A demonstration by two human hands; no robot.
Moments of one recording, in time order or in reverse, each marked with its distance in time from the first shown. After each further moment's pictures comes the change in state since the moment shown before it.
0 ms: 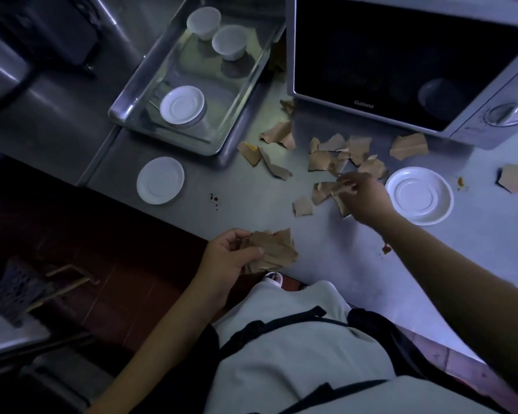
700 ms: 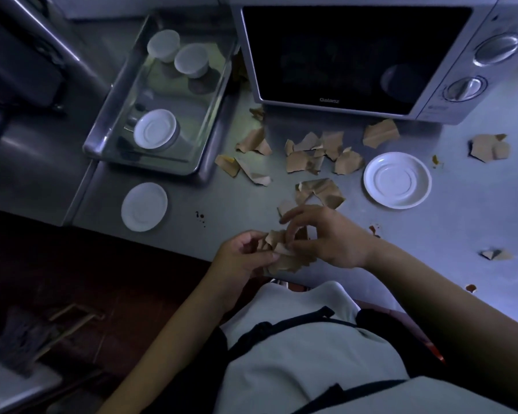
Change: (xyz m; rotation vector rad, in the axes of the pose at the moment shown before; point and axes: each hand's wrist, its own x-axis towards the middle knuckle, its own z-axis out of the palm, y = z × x) left_hand 0.009 0.016 0.031 0.089 -0.266 -0.052; right_hand -0.089 -0.052 -0.014 0.100 -0.371 -0.447
